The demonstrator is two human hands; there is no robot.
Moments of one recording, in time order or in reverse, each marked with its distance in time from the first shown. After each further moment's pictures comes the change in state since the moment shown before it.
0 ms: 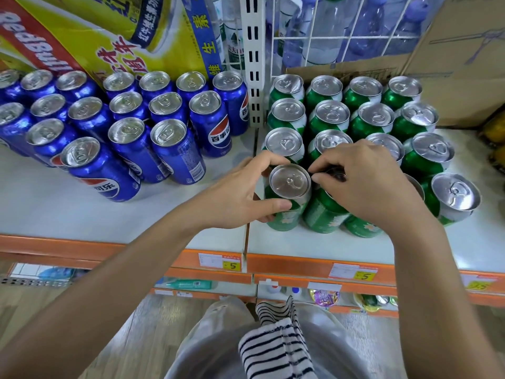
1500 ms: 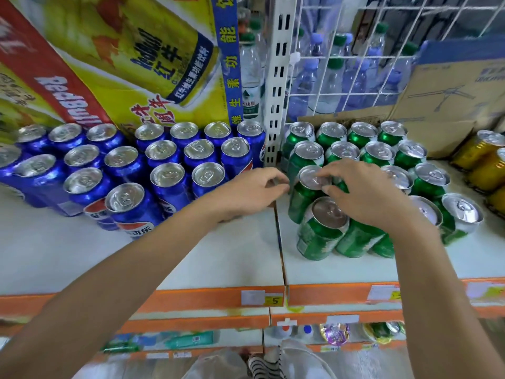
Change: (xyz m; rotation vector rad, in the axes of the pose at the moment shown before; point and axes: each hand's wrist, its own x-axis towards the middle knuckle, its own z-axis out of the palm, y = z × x) left_hand 0.015 -0.002 -0.067 0.217 0.053 -0.048; right_hand 0.023 -0.048 0.011 -0.145 0.014 0.083
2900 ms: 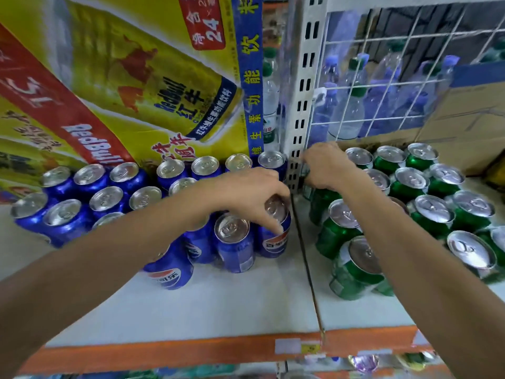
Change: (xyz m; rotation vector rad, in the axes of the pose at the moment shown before) left_hand 0.035 -0.003 -0.086 0.889 -0.239 0.319; right_hand 0.163 -0.018 0.033 -0.348 -0.148 0.103
